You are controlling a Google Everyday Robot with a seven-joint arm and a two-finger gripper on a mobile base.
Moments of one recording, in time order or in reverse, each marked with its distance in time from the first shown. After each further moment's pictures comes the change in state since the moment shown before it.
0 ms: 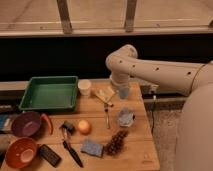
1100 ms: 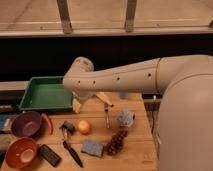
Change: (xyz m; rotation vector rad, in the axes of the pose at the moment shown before) arm -0.062 0.172 -0.008 0.055 -0.125 -0.262
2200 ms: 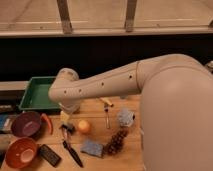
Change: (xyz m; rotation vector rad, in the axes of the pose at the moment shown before) arm -0.021 0.086 0.028 -0.100 0.009 -0.163
